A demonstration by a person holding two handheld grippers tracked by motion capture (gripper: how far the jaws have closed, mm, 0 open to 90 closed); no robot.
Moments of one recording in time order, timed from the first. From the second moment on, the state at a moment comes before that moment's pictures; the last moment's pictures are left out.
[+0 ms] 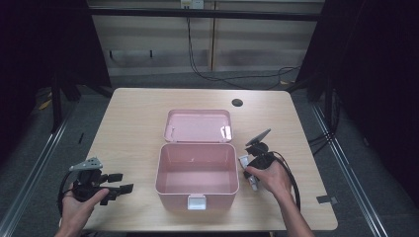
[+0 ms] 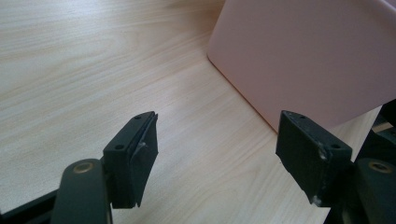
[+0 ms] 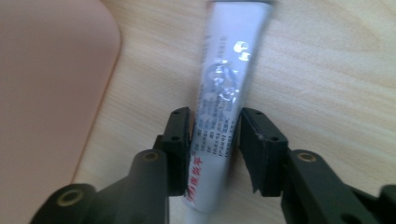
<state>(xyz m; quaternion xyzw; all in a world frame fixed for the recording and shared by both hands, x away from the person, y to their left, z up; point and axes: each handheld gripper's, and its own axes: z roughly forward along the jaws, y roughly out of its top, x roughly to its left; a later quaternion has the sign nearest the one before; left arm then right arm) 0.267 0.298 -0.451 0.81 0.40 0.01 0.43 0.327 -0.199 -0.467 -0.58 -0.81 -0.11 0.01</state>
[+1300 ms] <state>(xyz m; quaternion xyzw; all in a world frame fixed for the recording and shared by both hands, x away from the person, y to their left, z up) 0.268 0.297 -0.452 0.81 0.40 0.01 0.43 0.320 -0.208 -0.447 -0.53 -0.84 -0.11 0.00</state>
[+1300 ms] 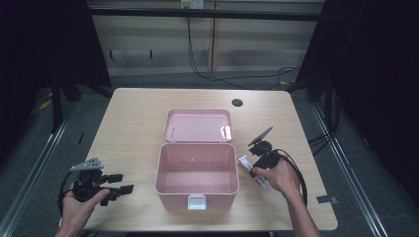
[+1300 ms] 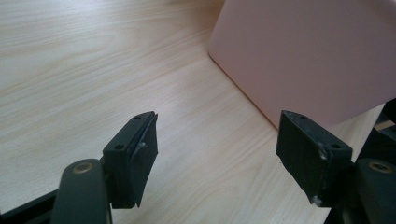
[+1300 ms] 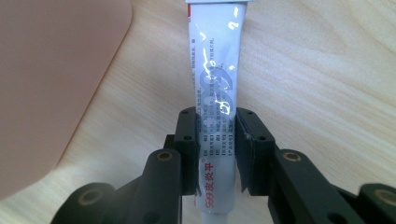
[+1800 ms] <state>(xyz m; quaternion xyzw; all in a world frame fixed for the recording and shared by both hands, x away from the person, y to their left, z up) 0.268 0.297 -0.452 0.81 0.40 0.00 0.43 0.314 -0.213 -0.441 -0.48 -0.87 -0.09 0.02</state>
